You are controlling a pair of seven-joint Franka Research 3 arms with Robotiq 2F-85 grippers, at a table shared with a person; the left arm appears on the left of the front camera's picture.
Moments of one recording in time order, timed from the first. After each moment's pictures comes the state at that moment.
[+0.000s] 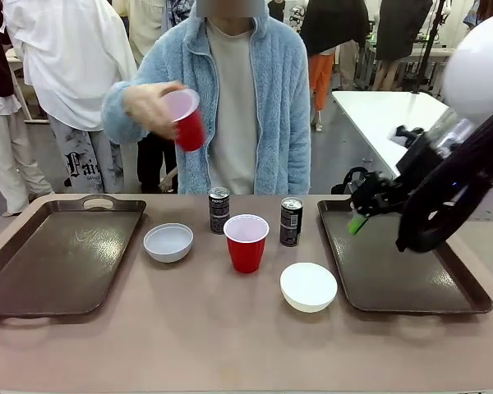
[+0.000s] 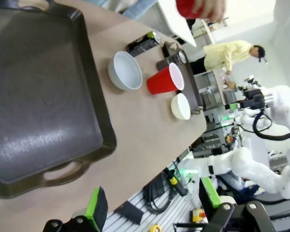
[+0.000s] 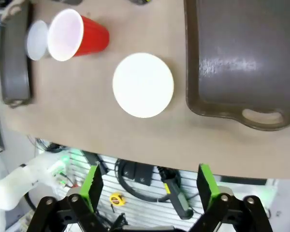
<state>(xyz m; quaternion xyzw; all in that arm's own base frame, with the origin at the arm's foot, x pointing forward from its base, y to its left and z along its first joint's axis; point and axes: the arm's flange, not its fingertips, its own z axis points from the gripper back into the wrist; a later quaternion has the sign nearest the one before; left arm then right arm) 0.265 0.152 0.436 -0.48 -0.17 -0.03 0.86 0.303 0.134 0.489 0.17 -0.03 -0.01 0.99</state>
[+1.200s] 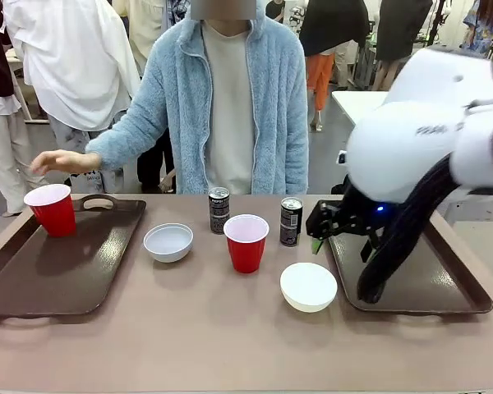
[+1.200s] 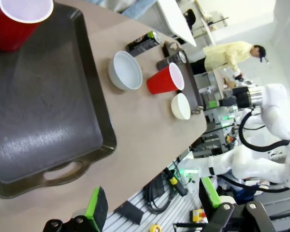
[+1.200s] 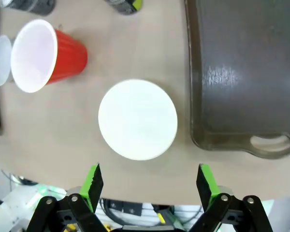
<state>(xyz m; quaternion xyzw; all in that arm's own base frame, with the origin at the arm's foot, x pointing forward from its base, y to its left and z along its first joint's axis) 0.265 0.152 0.436 -0.48 -0.17 -0.03 0.86 0.333 0.201 0.433 0.08 -0.06 -0.03 0.99</state>
